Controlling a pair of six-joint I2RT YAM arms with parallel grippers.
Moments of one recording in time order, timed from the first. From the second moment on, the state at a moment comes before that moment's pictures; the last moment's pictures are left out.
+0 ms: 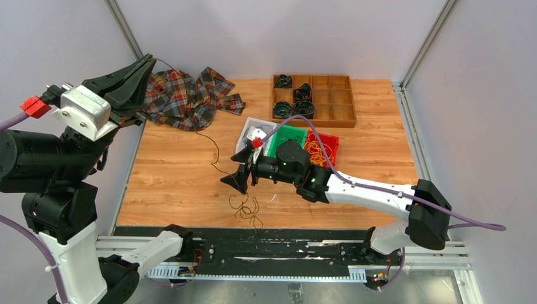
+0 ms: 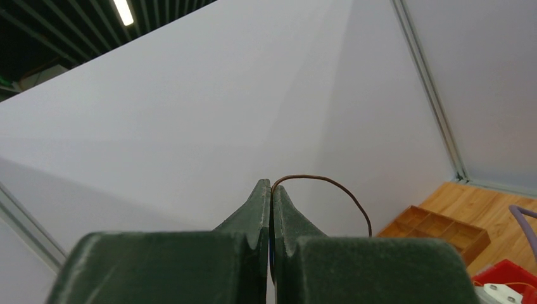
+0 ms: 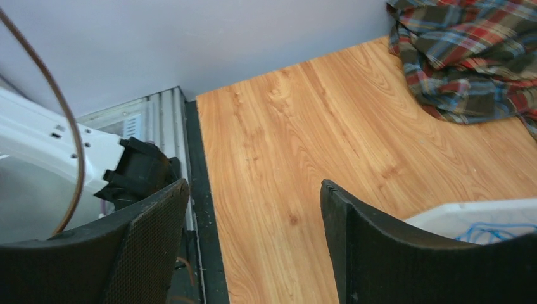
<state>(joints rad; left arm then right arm) -0.33 0.99 1.99 -0.48 0.34 0.40 1.12 1.43 1.02 0.37 -0.23 0.13</state>
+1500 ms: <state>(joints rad) -0.33 0.97 1.99 -0.50 0.51 0.26 1.07 1.46 0.98 0.48 -0.55 0.13</state>
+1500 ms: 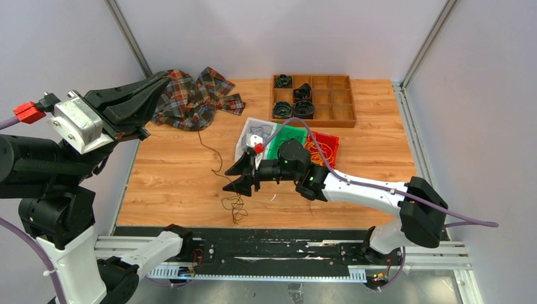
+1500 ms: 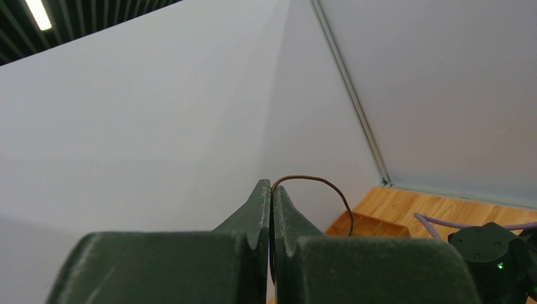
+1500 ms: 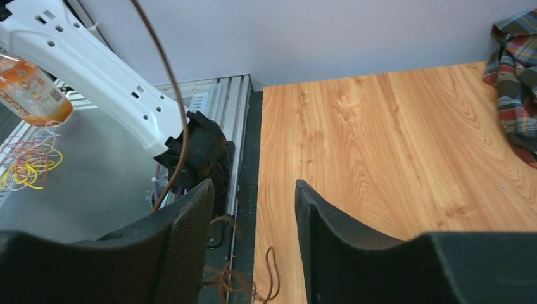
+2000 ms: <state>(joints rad) -0.33 0.97 2.00 -0.51 0.52 0.26 1.07 1.43 0.98 0.33 -0.39 0.07</state>
